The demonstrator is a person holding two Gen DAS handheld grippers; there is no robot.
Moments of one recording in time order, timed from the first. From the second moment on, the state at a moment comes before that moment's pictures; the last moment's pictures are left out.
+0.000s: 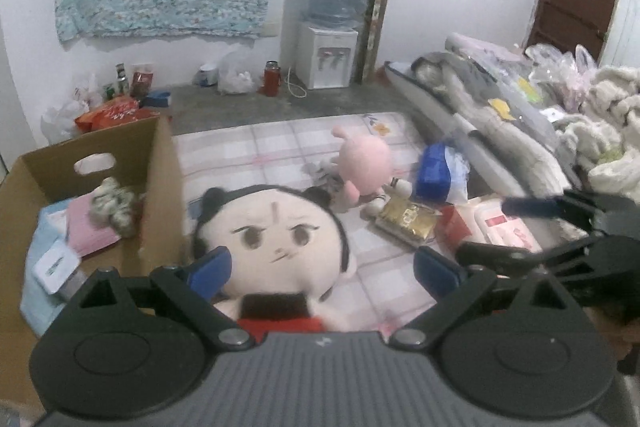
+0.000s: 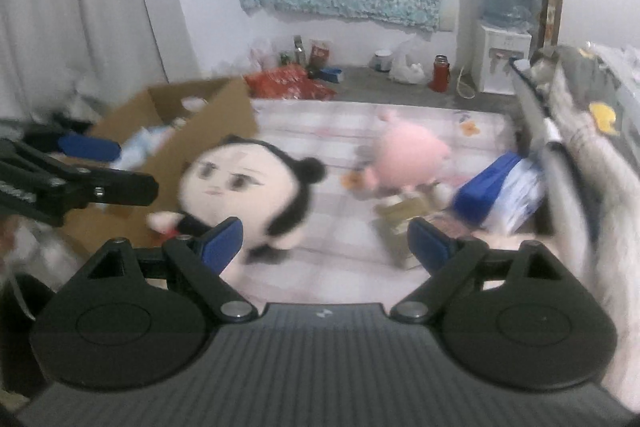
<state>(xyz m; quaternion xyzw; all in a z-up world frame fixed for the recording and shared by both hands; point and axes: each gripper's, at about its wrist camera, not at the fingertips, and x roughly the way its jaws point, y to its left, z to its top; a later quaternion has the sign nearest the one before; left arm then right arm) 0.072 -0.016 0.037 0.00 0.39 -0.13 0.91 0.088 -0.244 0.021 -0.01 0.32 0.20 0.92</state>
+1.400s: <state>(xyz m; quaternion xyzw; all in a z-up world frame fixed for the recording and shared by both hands) 0.100 -0.053 -0.020 -0.04 0.44 -0.19 0.88 0.138 -0.235 -0.089 0.07 0.48 0.23 0.84</state>
